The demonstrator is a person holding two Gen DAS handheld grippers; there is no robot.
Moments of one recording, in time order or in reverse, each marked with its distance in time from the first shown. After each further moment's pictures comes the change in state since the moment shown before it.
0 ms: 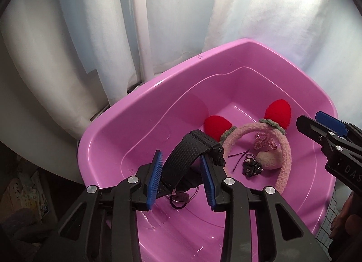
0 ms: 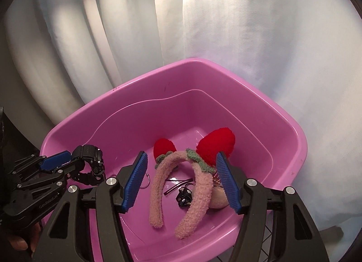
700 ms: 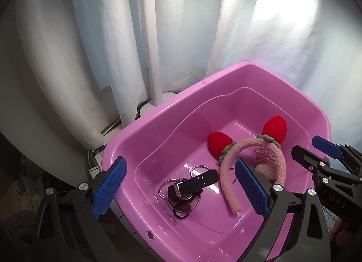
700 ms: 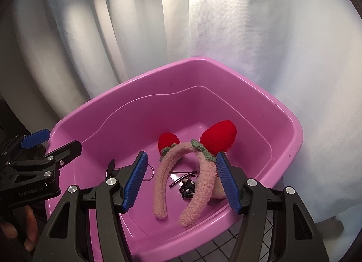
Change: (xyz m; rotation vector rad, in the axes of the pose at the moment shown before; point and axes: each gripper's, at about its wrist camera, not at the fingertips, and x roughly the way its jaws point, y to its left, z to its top) left arm -0.035 0.007 0.002 -0.019 -0.110 0.028; right arm -0.013 0.009 -0.011 -0.018 -0.012 0.003
